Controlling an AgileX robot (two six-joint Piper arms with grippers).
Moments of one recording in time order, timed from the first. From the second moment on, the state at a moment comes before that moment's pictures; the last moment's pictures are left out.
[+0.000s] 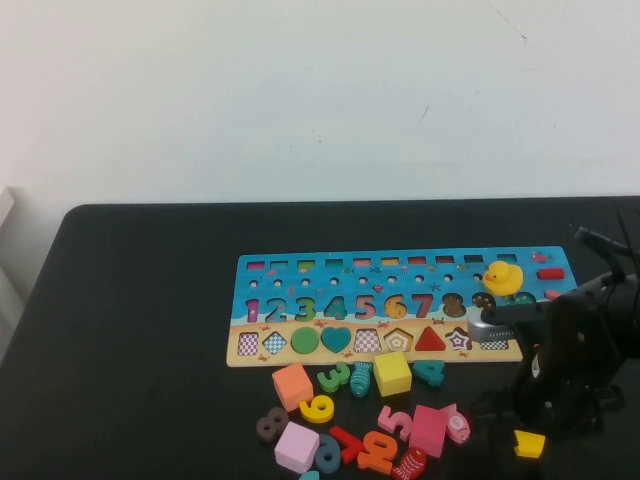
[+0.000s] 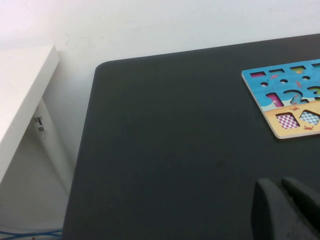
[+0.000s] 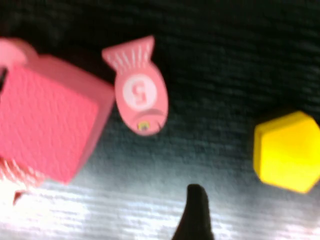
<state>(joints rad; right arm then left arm) 0.47 1.92 -0.95 0.00 0.55 0.34 -0.05 -0.01 0.02 -0.09 0.36 0.10</state>
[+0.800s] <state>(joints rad) 0.43 2.02 -0.96 -0.06 0.46 0.40 -0.05 -0.01 0.02 -0.09 0.36 0.10</state>
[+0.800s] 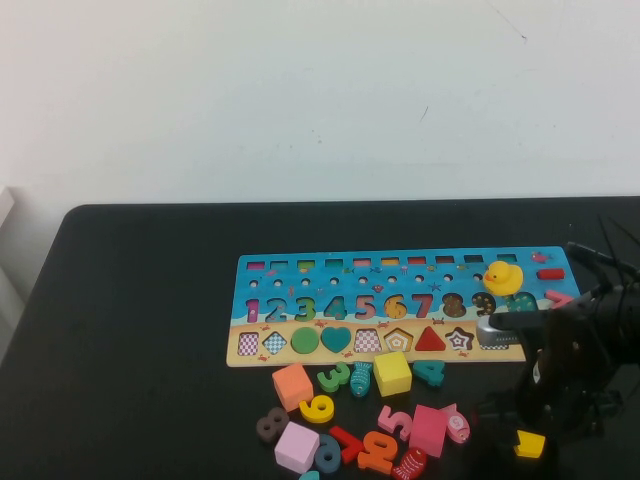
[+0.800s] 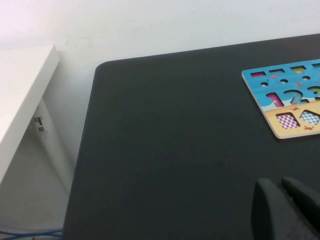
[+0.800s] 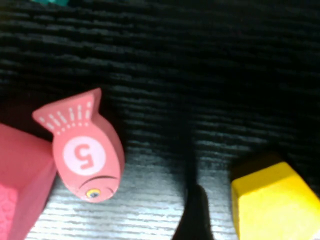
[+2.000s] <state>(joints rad) 0.43 2.00 -1.45 -0.03 0.88 0.20 -0.05 -0.01 0.02 -0.09 0.36 0.10</state>
